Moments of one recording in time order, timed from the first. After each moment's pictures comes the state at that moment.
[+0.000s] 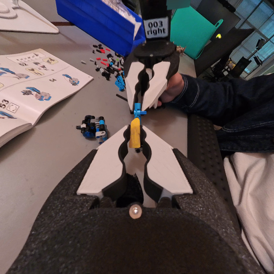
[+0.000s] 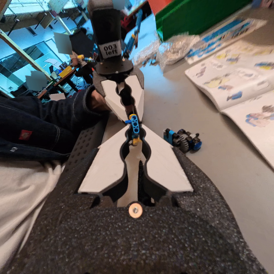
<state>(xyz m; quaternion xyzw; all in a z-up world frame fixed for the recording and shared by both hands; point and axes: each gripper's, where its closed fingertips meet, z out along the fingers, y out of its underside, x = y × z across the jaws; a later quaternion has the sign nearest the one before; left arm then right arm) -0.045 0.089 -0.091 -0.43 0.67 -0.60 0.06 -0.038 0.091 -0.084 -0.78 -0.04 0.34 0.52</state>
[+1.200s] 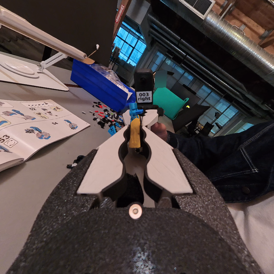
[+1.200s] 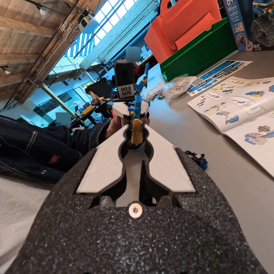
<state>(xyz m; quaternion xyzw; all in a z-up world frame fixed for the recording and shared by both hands) -0.022 0.097 -0.032 -0.43 0.52 -0.73 0.09 -0.023 0.092 -0.042 -0.70 0.01 0.40 0.59</state>
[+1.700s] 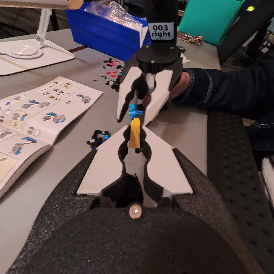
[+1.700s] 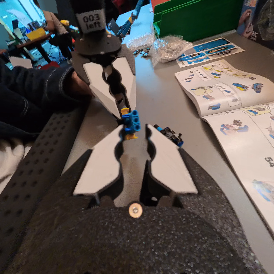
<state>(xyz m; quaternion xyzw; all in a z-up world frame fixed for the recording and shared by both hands) -0.034 0.077 -0.086 -0.40 0.71 -0.56 0.16 -0.029 0.087 -0.097 -0.81 -0.13 0.23 0.53</state>
